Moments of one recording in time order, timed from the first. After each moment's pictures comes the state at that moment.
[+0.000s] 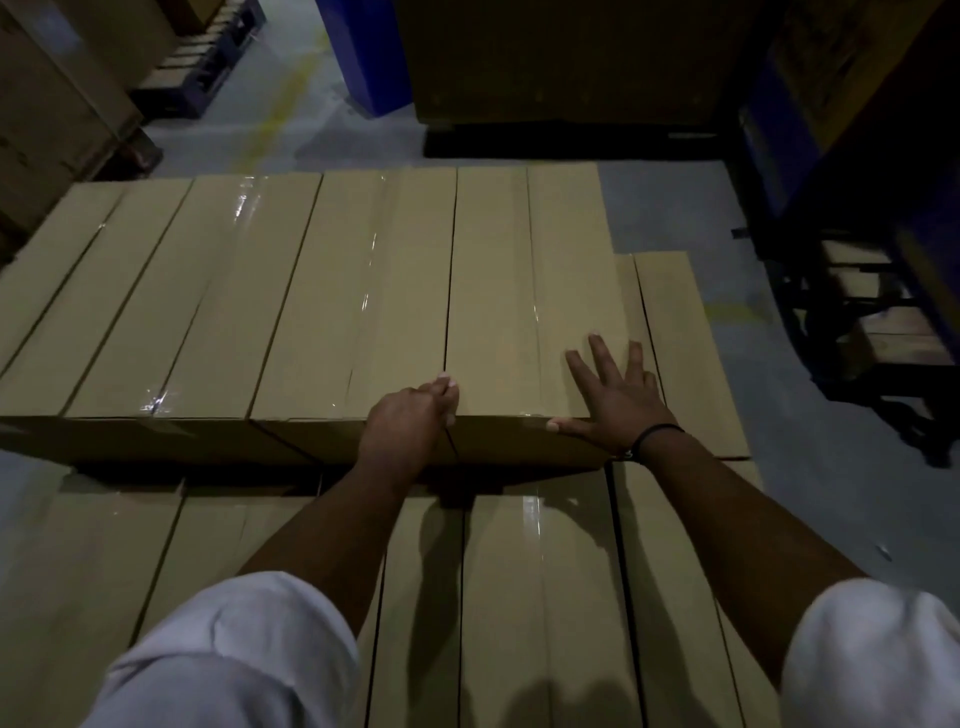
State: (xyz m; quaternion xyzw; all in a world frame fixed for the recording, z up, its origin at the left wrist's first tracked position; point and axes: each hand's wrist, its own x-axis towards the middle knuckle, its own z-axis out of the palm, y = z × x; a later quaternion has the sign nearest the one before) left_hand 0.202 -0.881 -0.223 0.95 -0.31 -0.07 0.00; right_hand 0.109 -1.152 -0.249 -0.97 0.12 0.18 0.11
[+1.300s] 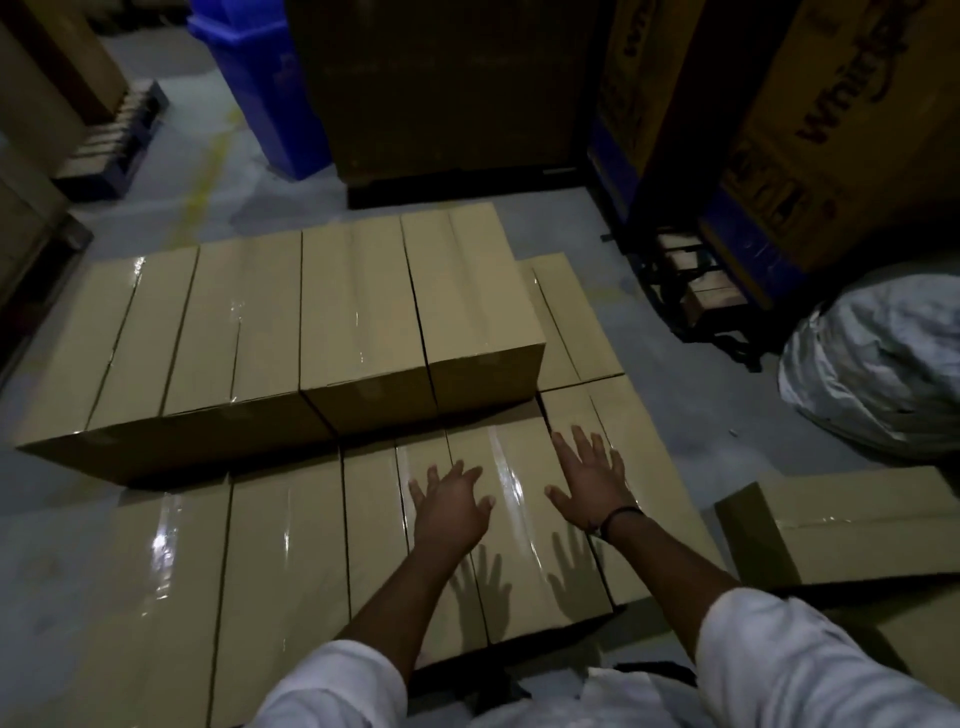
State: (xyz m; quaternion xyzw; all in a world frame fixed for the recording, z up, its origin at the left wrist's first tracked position) left_hand -0.084 -0.772 -0.111 0.92 -0.27 -0.26 0.12; right_hand -0.195 -0.966 -0.124 -0.94 0.26 0.15 0.18
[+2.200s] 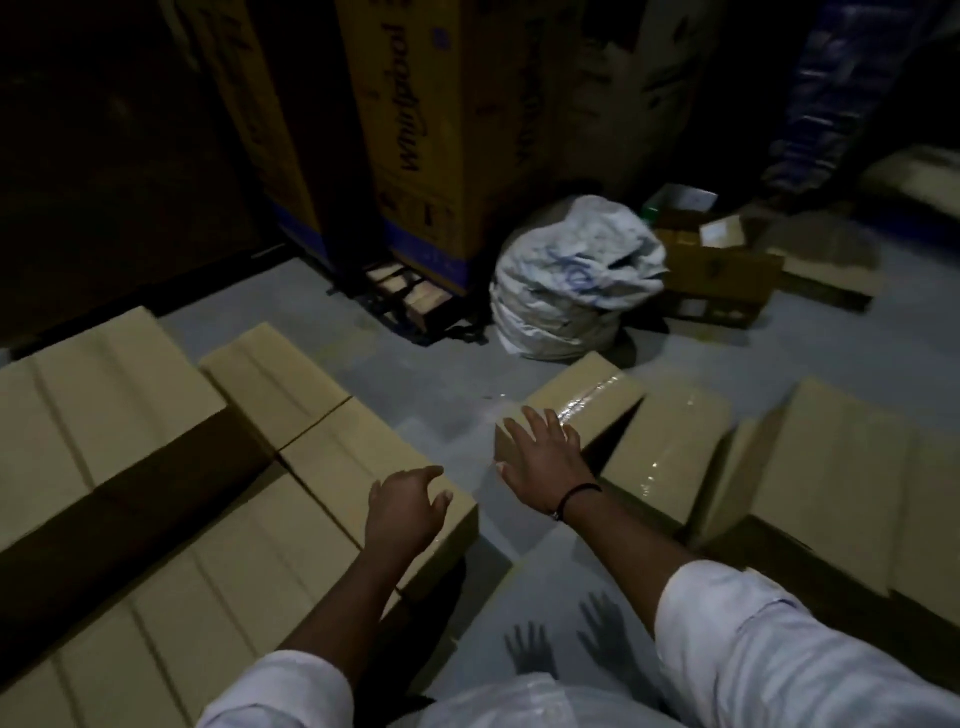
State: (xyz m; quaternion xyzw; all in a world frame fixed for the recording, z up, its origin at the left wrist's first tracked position) left_hand -0.395 -0.965 -0.071 0.81 -0.55 -0.18 0.11; right_hand -0.596 -1.077 -0.050 -0.86 0.49 0.01 0.14
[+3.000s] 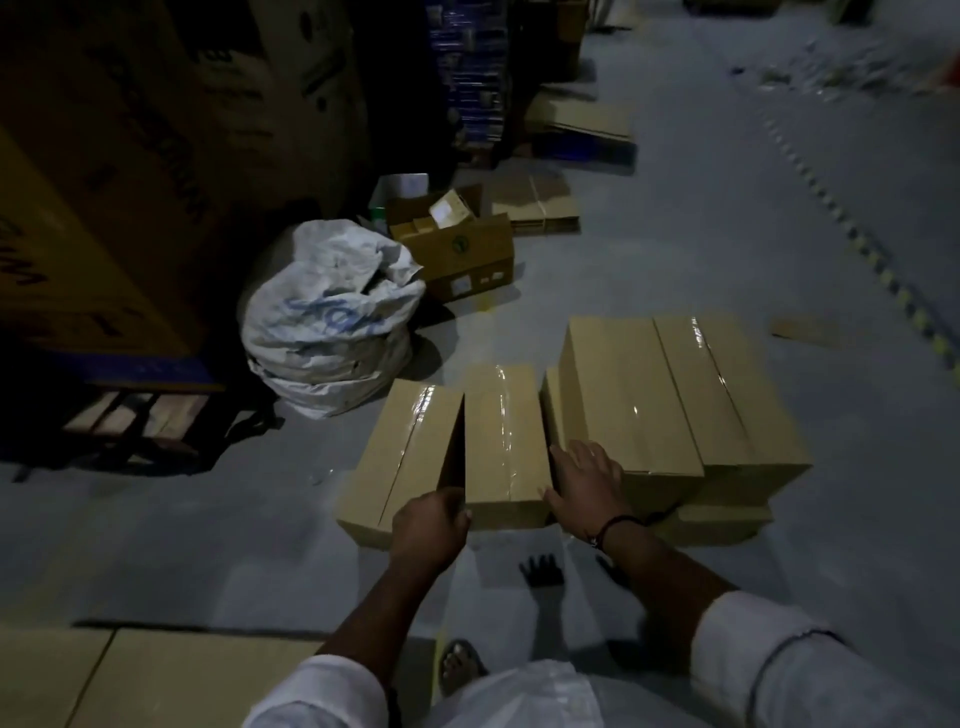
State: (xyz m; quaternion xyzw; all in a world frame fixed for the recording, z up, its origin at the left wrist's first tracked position) left_hand -0.594 -1.198 -0.082 0.58 -0.77 -0.27 0.06; right_hand -0.834 -1.149 -0.090 -0.58 0.79 -0.04 0.19
